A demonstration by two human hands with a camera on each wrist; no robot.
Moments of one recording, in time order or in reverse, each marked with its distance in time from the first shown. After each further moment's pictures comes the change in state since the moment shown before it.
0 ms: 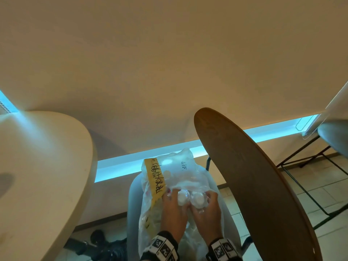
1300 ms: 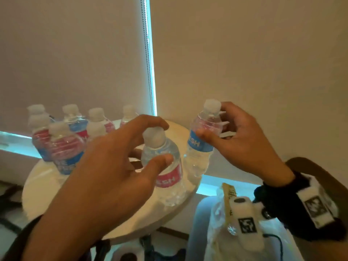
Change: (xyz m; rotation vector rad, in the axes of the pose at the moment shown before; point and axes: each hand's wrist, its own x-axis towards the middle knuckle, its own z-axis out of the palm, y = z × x) left_hand -0.166 0.164 -0.402 0.048 0.461 0.076; right_hand -0.033 -0.409 -0.042 0.260 -0.577 -0.899
